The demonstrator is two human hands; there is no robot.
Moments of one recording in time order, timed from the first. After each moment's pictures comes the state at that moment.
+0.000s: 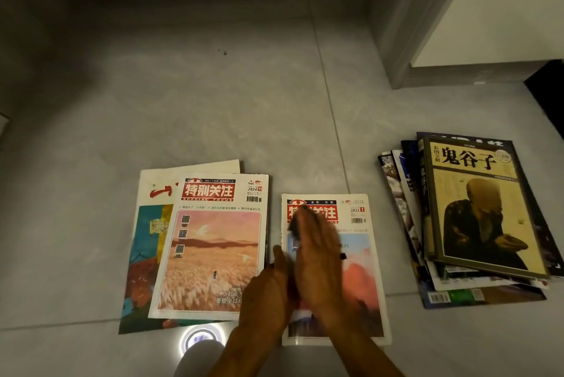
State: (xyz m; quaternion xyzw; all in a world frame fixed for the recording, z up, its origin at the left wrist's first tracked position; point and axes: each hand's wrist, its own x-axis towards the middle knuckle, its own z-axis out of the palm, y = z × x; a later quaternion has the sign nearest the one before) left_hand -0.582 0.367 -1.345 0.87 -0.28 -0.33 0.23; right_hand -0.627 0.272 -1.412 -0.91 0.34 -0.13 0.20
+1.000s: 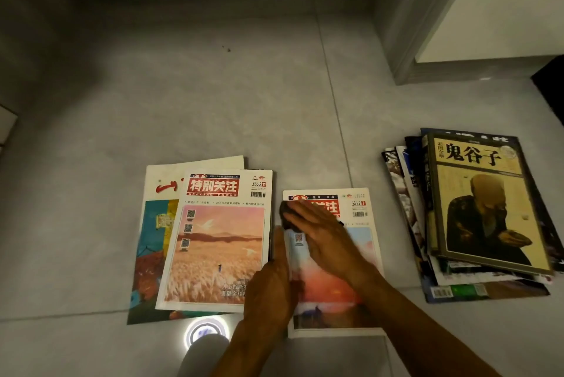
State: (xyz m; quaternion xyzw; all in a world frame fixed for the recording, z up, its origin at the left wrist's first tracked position) left_hand -0.582 0.368 -1.356 0.88 -0.22 -0.34 0.24; right_hand -0.624 0.207 -1.415 -0.96 0.09 -0.09 0.24
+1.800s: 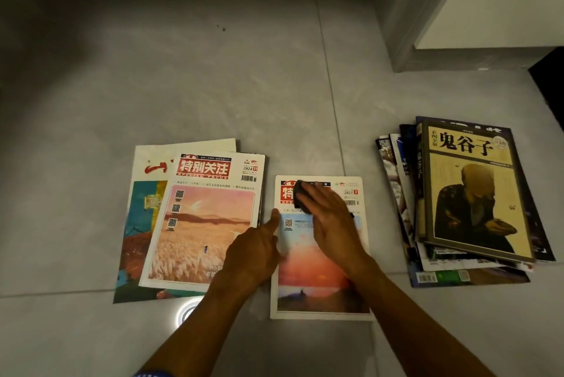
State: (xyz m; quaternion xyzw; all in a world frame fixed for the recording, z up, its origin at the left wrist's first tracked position) left_hand -0.544 0.353 -1.343 0.87 -0.34 -0.34 0.09; right_hand -0.638 0.202 -1.407 -0.95 0.19 -0.12 0.21
